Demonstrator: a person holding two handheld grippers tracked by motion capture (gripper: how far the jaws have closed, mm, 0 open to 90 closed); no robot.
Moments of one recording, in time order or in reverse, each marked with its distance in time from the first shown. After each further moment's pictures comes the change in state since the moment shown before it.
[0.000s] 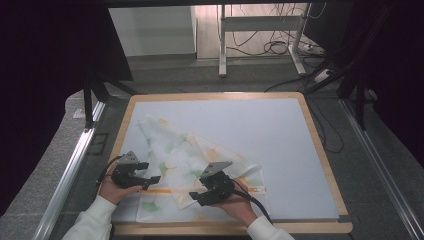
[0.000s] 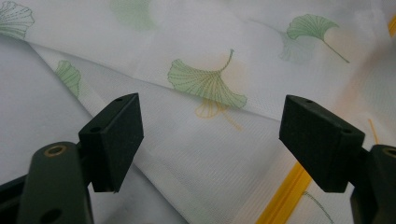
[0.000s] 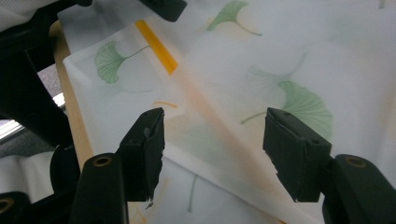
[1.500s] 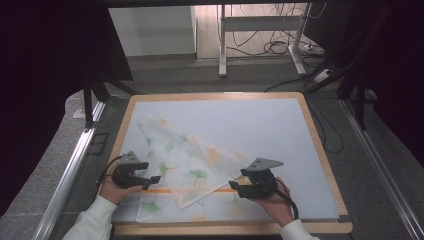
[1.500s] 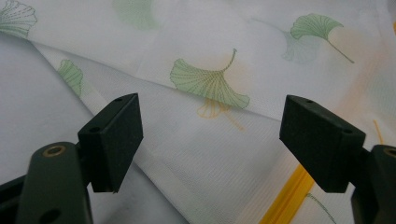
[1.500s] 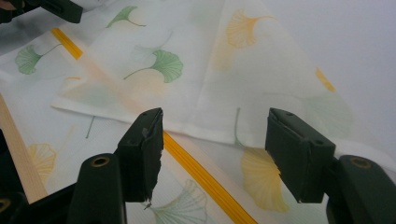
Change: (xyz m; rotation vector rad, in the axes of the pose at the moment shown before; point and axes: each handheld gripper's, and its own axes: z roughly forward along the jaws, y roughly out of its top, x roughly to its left) left arm 0.000 0.000 0.001 0.001 0.011 -0.003; right arm -0.055 -0.051 -0.081 -0.101 -0.198 0.119
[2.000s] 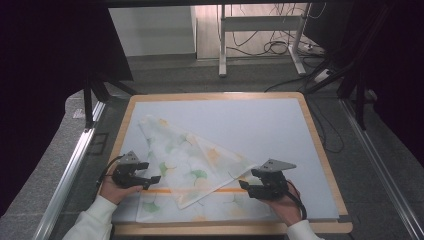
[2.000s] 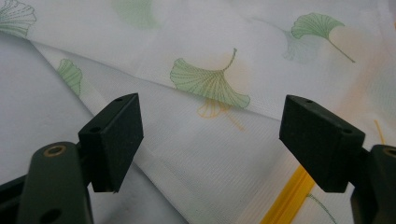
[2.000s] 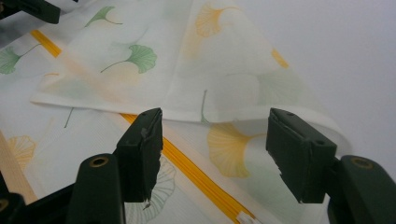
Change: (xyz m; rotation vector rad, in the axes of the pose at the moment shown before) left arm 0.000 0.000 0.001 0.004 -0.001 0.001; right arm -0.016 -0.015 -0.017 -0.020 -0.045 0.043
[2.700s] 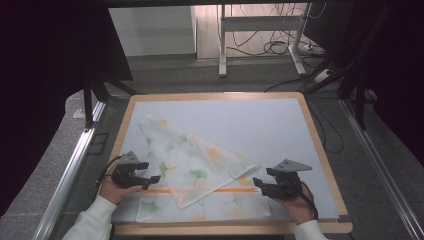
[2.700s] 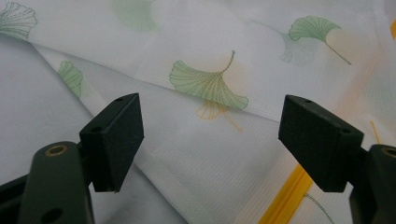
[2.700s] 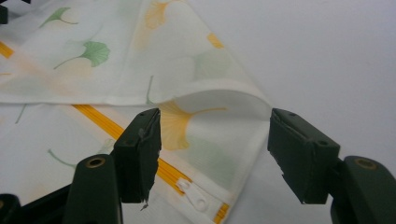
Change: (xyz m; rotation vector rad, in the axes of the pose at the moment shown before) left arm 0.000 0.000 -0.001 -0.009 -0.004 -0.001; right arm -0.027 -0.016 -0.018 -0.021 -0.097 0.055
